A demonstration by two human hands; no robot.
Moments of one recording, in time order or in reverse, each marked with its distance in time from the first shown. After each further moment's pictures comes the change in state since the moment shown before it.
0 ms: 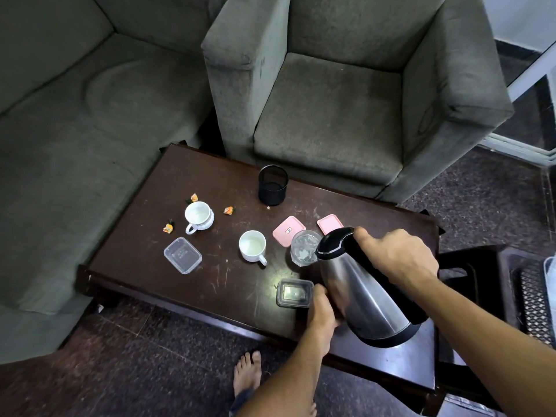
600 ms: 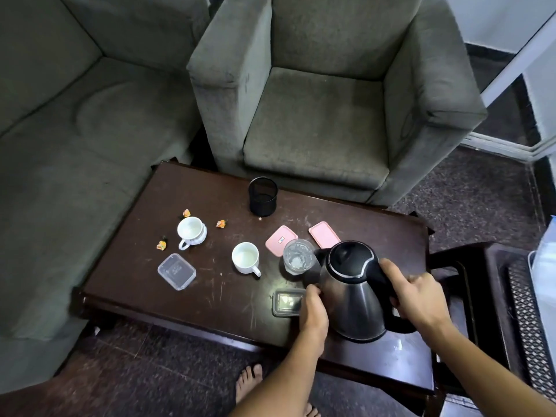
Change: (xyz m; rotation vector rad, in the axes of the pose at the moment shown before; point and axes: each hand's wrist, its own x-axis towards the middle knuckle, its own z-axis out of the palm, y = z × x) left_hand 0.006 0.004 0.002 0.144 0.078 0.129; right_hand -0.022 0.087 0.024 0.559 -0.031 -0.017
